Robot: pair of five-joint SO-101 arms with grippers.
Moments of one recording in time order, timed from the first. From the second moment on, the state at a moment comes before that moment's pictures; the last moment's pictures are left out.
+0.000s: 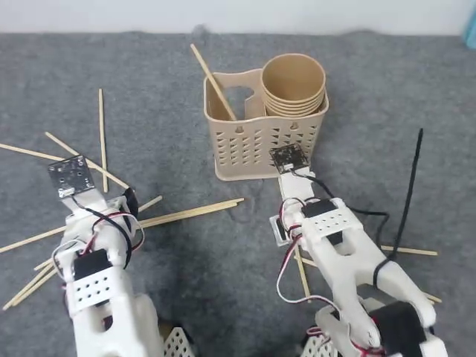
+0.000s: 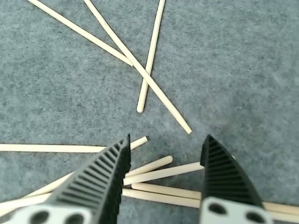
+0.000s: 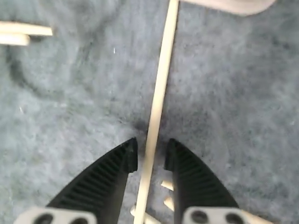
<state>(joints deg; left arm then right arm) -28.7 -59.9 84.8 34.6 5.0 -25.1 -18.8 59.0 43.8 -2.3</state>
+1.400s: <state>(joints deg) -28.7 -59.9 84.8 34.6 5.0 -3.0 -83.3 59.0 78.0 10.9</state>
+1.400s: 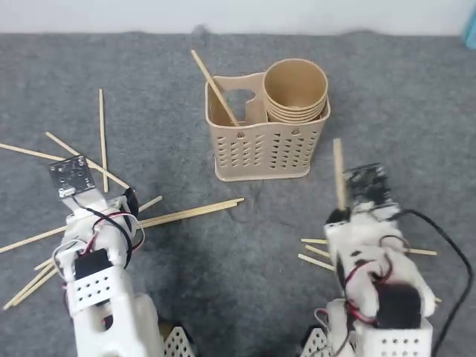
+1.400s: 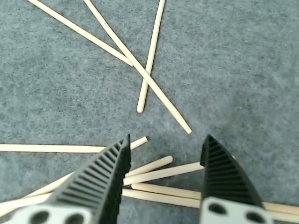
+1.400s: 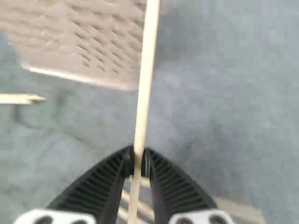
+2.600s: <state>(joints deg) -28.7 -59.9 84.8 34.6 5.0 31.0 -24.0 52.5 40.8 11.0</state>
